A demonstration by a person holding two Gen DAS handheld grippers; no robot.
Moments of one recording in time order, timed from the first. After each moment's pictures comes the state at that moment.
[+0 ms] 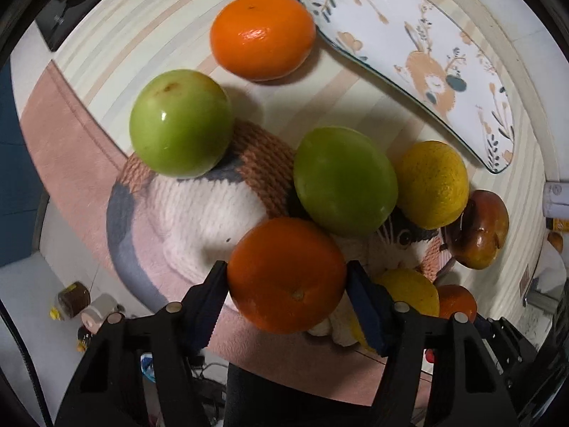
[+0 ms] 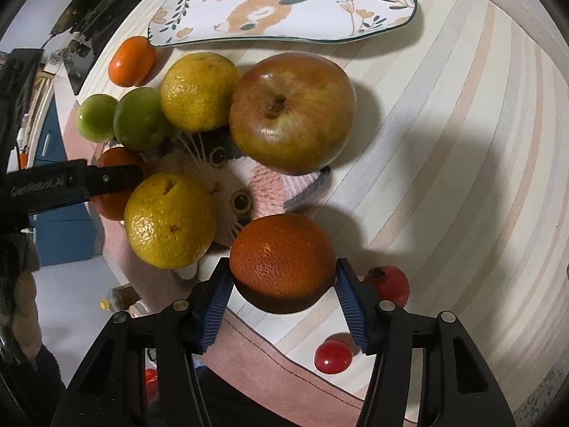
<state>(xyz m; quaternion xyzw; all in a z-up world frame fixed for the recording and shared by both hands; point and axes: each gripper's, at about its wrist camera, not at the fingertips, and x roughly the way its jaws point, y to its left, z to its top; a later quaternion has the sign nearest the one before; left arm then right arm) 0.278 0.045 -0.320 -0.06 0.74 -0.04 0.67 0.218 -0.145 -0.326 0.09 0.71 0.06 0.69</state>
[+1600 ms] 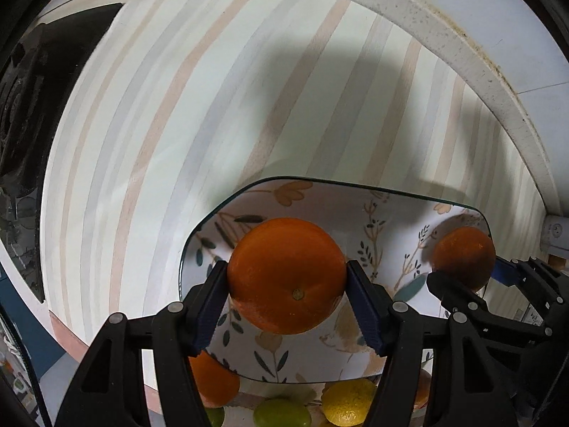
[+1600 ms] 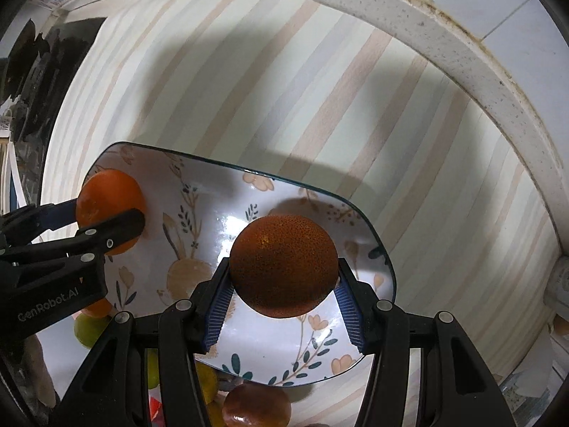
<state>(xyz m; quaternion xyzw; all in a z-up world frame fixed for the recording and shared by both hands) 0.500 -0.047 -0.304 0.06 0.75 -0.10 0.65 0.481 -0.199 -0.311 0.08 0.75 0.01 0.66</state>
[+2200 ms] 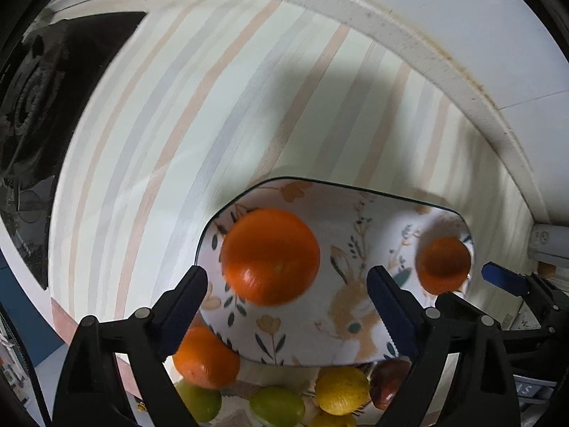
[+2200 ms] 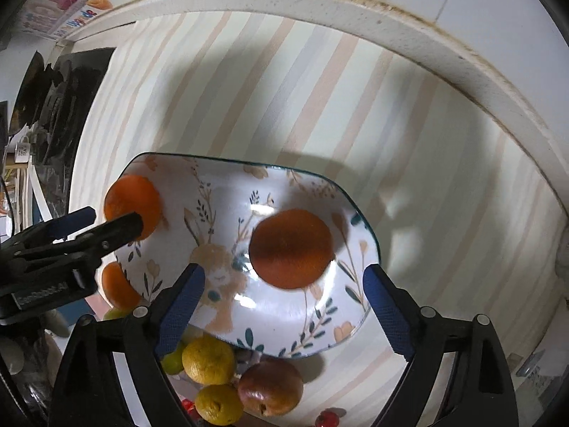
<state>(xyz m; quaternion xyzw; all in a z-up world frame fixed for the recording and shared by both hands) 0.501 -0.020 -0.267 0.03 0.73 -0.10 0.68 0.453 -0.236 -0.266 0.14 0.72 0.01 0.67</state>
